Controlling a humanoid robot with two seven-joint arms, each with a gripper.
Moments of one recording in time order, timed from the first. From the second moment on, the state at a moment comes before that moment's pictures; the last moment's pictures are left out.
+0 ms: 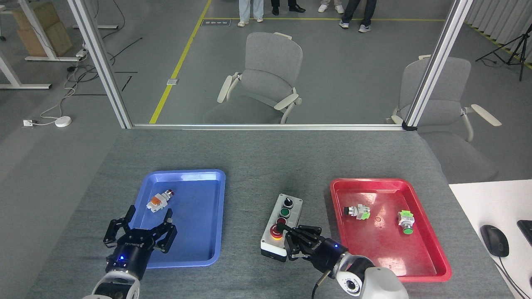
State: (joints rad) left arm -0.19 0.32 -0.25 -1.24 -1.18 0.05 0.31; right arm -0.40 -0.02 0.28 -0.88 1.15 -0.70 0.04
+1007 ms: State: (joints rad) left arm -0.16 0.39 -0.24 -1.28 -1.13 0.02 0.32; right arm -0.41 -0.03 0.17 -0.90 0.90 -0.70 -0.06
